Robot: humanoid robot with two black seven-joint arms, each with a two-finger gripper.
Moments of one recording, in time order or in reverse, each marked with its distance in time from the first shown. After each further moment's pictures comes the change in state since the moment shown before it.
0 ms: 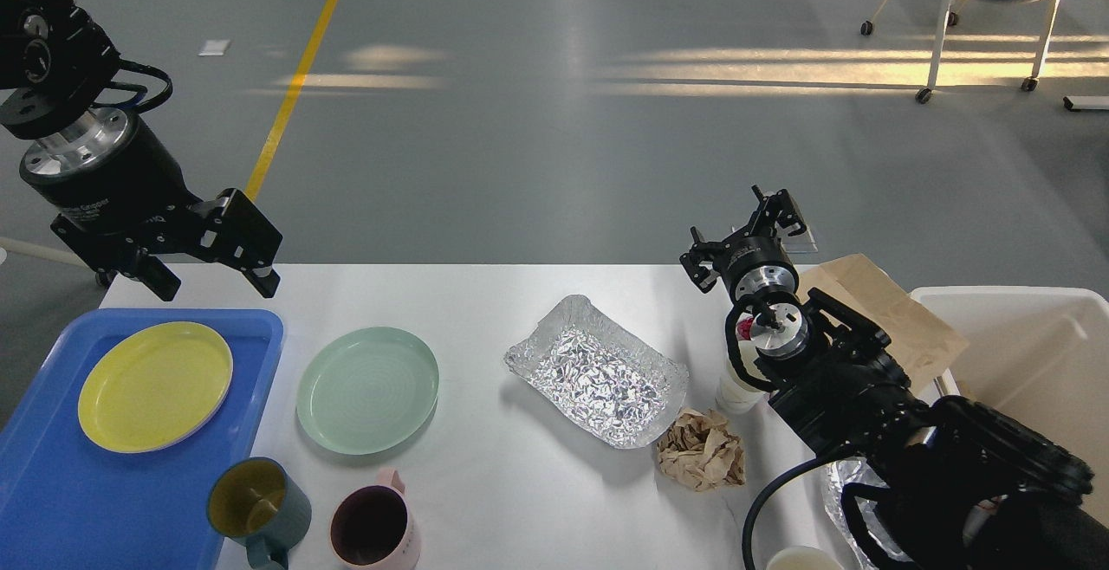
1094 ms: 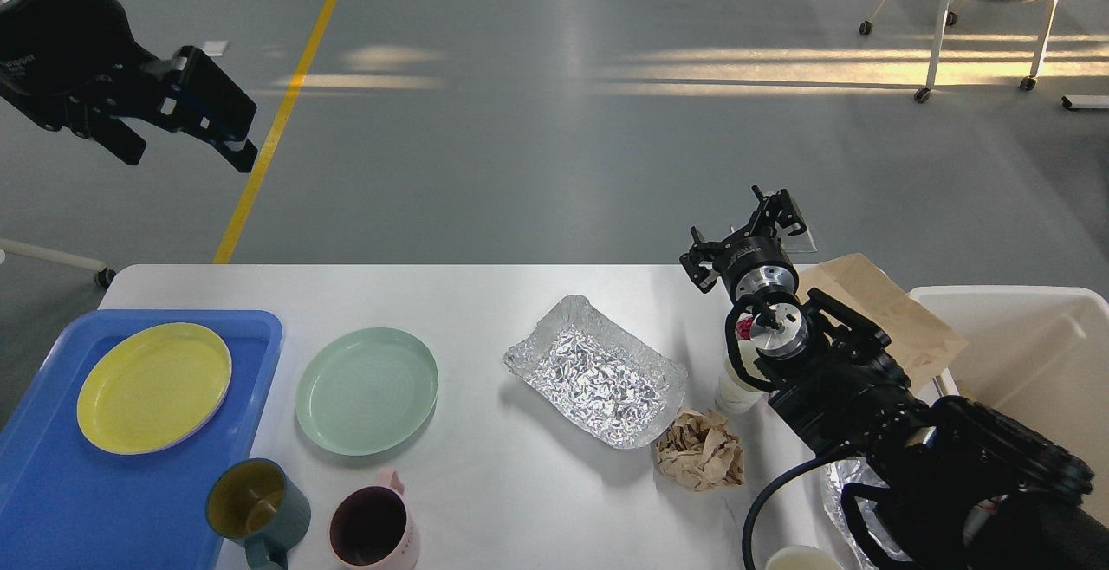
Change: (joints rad) left arm -0.123 -0.012 0.038 -0.001 0.009 0.000 -0.001; right arm 0.000 0.000 0.000 0.000 0.000 0.000 0.000
